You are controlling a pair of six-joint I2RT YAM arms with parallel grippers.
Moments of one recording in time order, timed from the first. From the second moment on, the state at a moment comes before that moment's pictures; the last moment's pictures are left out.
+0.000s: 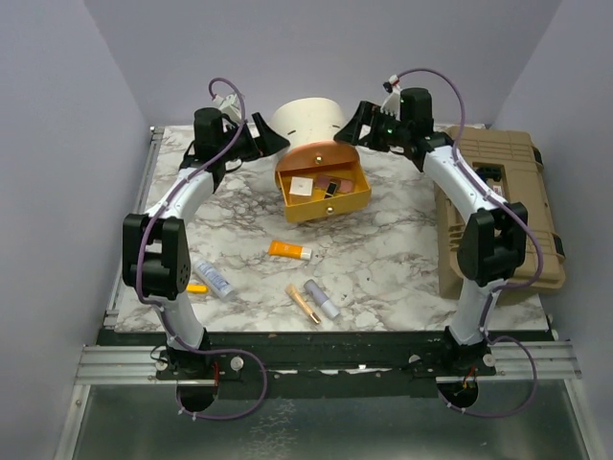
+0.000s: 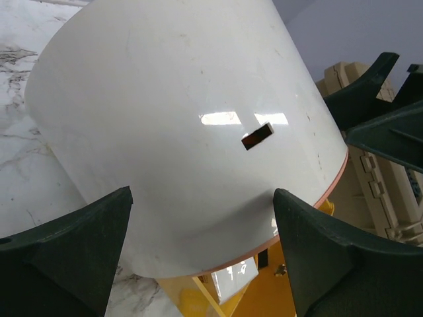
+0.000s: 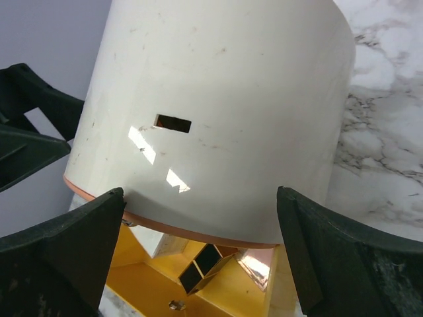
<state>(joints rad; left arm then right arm) -0.13 1.81 1.40 0.14 0.64 -0.58 0.26 1.93 1.70 -0.21 -0.54 0.47</state>
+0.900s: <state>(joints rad) -0.15 1.91 1.60 0.04 0.55 -0.38 0.27 1.36 1.05 0.01 -0.42 0.55</state>
